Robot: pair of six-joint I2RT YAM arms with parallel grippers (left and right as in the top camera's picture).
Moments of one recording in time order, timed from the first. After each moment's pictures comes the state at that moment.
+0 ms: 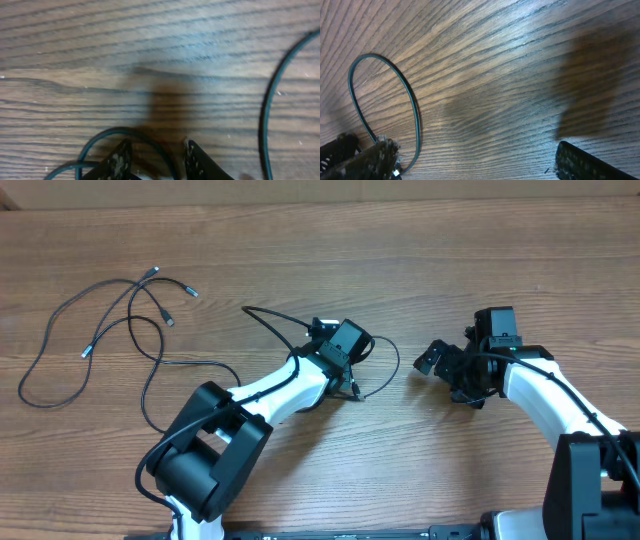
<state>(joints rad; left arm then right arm) -0.68 1.93 1.14 -0.44 -0.30 -0.61 0.03 1.60 0.86 -0.56 -0.31 0.57</state>
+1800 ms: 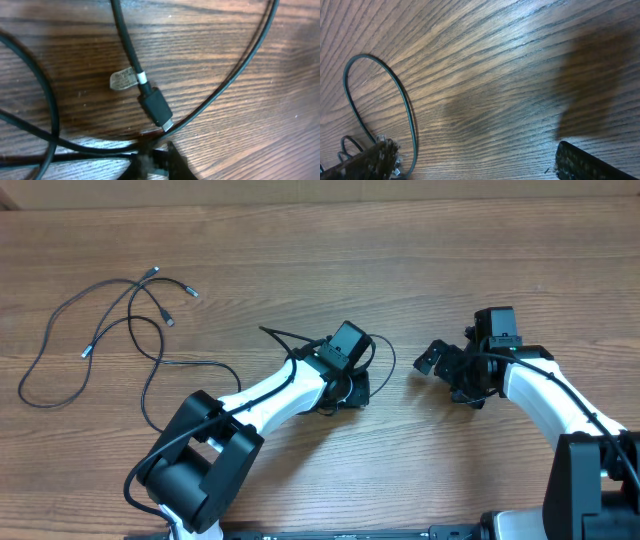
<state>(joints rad) -0.69 1.88 1.13 -0.50 0.22 -0.71 0.03 1.60 0.86 -0.56 -0.31 0.57</state>
